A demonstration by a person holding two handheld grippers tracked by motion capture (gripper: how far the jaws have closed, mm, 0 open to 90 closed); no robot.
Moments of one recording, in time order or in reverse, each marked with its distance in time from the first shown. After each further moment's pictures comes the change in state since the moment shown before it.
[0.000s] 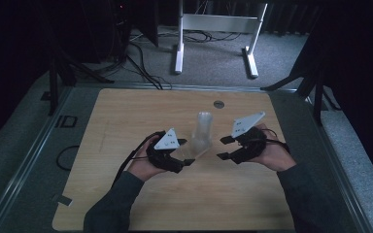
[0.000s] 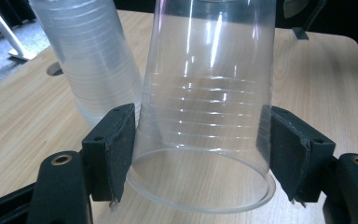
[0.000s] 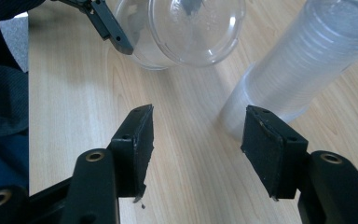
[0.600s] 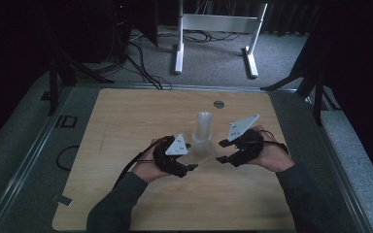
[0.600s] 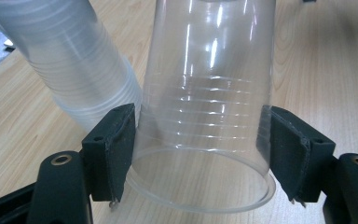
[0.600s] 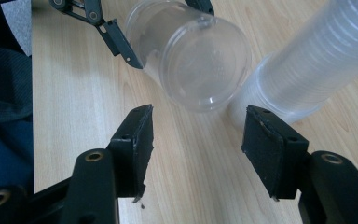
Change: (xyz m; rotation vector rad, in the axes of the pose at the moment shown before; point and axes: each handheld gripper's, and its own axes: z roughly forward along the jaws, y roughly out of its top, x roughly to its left) left arm -0.011 0.001 0.018 0.108 0.002 0.081; right arm 0.005 0.003 0.007 0.060 0.019 -0.034
